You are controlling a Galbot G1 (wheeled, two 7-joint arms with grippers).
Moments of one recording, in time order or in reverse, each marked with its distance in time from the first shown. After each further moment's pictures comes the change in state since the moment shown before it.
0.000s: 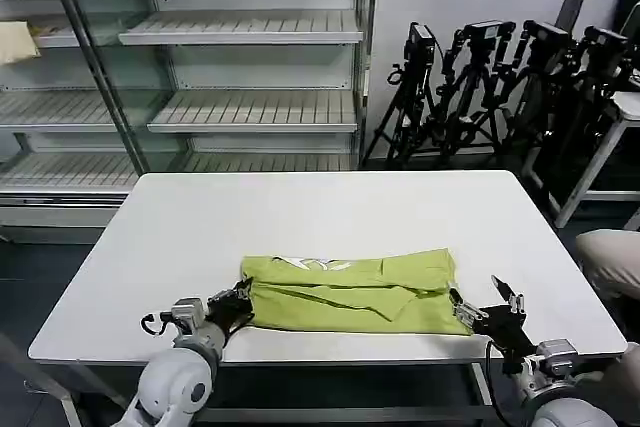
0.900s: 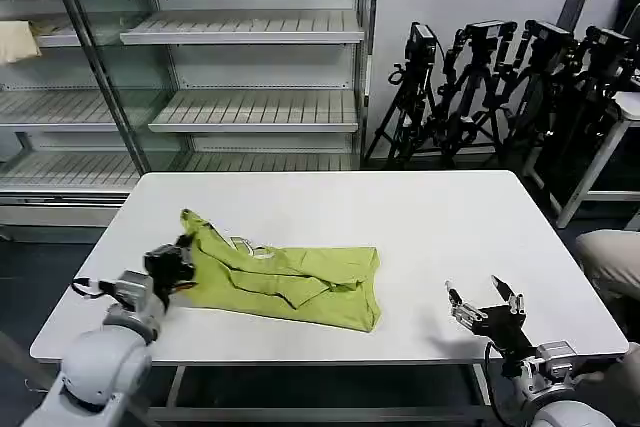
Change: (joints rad) left arm 0.017 0.144 -0.143 -0.144 0.384 -0.020 0.245; right arm -0.009 0.017 0.009 0.007 -0.021 0.012 -0.012
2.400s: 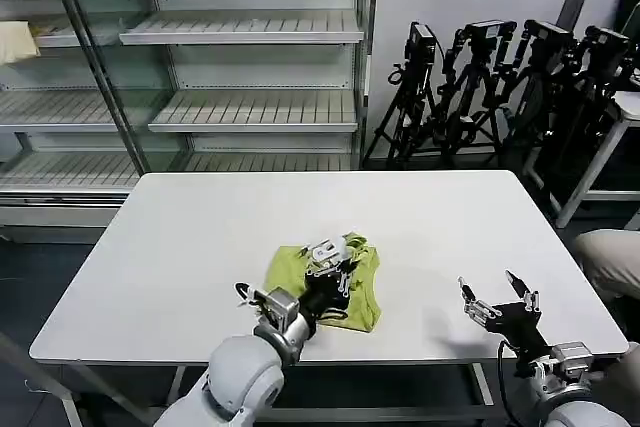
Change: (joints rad) left arm -0.221 -0.225 0.484 0.105 -0.052 -0.022 0.053; right arm -0.018 0.003 0.056 0.009 -0.022 0.011 -0.018
